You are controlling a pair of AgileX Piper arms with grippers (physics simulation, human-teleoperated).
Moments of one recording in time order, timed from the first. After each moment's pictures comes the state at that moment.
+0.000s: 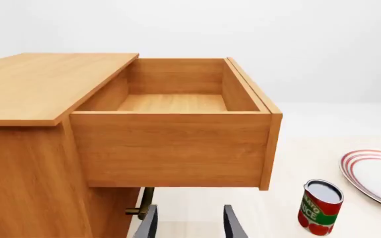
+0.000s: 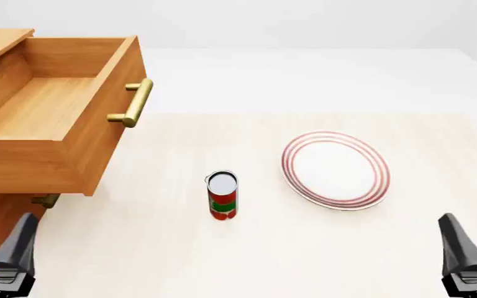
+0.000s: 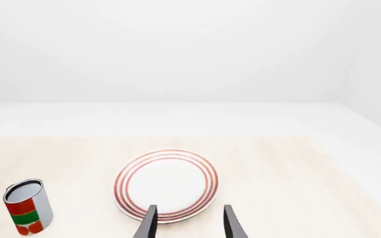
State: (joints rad) left arm 0.00 0.00 0.00 0.00 0.00; right arm 0.00 0.00 0.00 0.00 0.00
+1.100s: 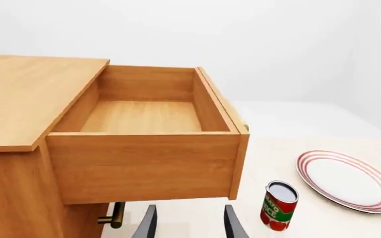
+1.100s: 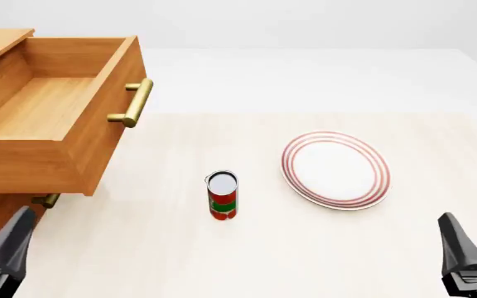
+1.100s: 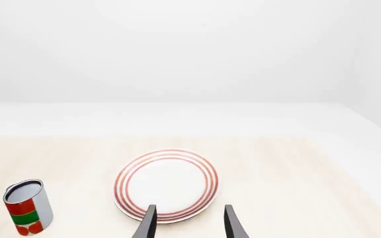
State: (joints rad) left arm -0.12 0.00 -0.14 0.16 -0.07; right arm 0.00 0.01 0.00 0.00 0.00
